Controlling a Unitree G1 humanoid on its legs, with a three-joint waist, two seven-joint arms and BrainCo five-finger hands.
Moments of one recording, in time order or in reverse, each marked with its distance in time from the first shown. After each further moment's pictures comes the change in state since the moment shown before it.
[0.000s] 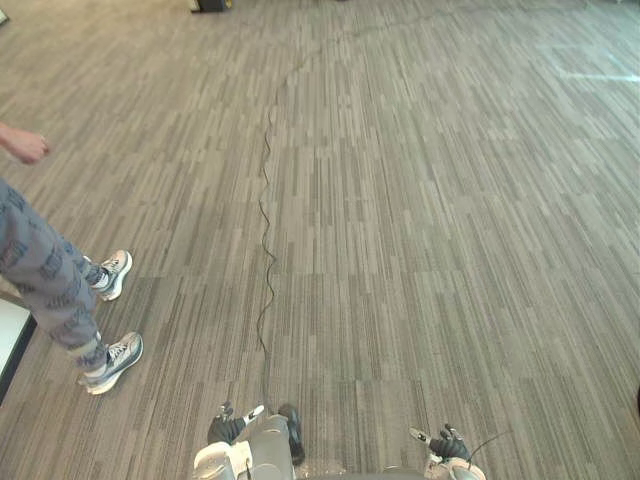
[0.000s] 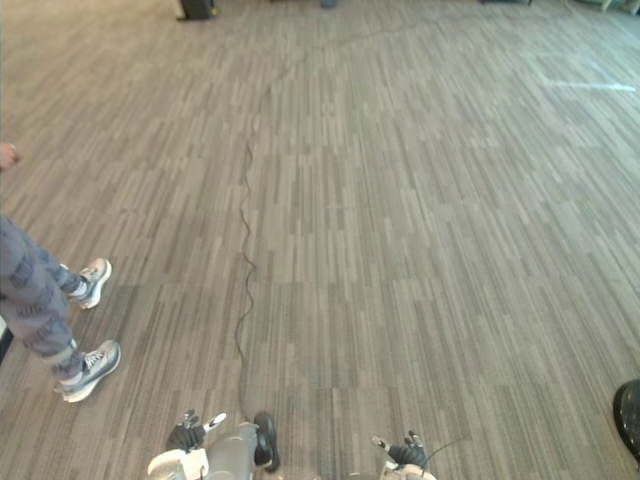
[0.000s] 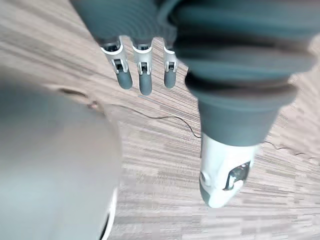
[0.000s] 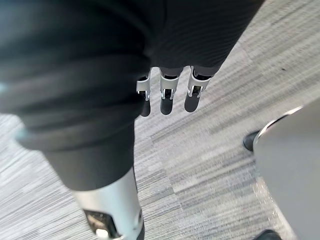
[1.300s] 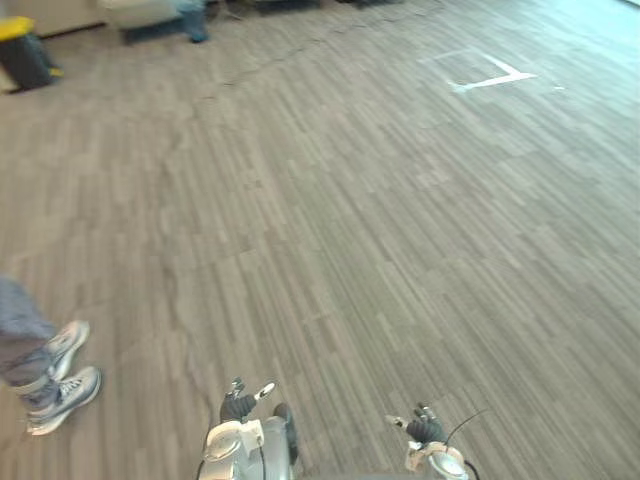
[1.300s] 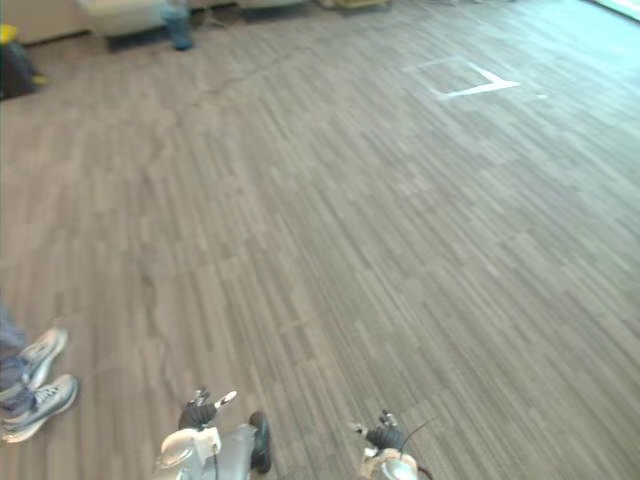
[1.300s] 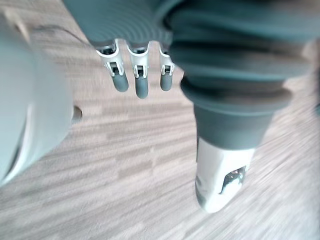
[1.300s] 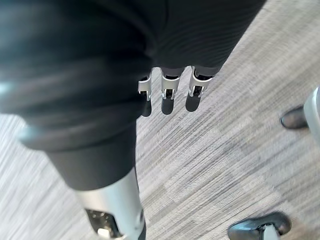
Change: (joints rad) left arm -0.051 -0.046 -0.012 -0.030 0.037 0.001 -0.003; right arm 0.012 0.020 0.109 -0.039 -0.033 0.001 0.039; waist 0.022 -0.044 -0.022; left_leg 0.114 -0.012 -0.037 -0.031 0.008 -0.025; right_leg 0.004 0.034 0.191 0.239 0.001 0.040
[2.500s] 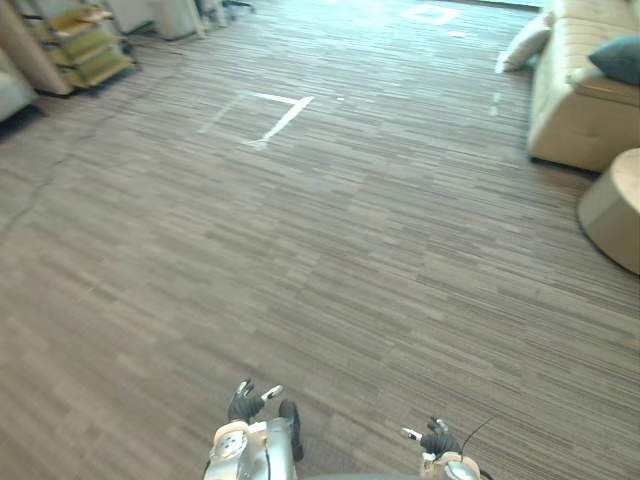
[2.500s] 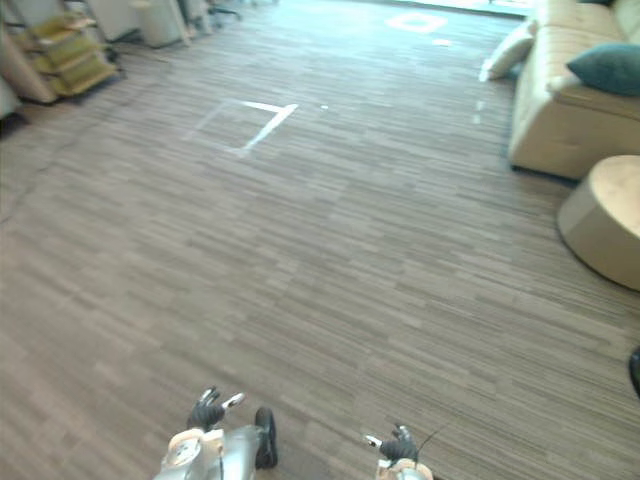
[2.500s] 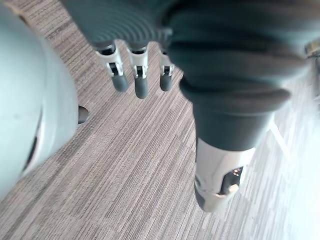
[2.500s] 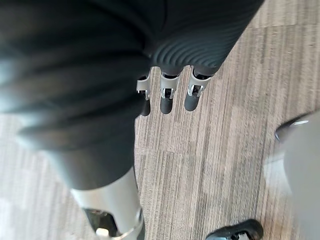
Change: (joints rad) left arm -0.021 0.029 -0.060 0.064 -0.016 -0.018 -0.014; right arm -0.018 -0.055 -0.035 0.085 -0.004 -0.003 0.022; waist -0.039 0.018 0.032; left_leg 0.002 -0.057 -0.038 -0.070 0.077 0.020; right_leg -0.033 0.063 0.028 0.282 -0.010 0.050
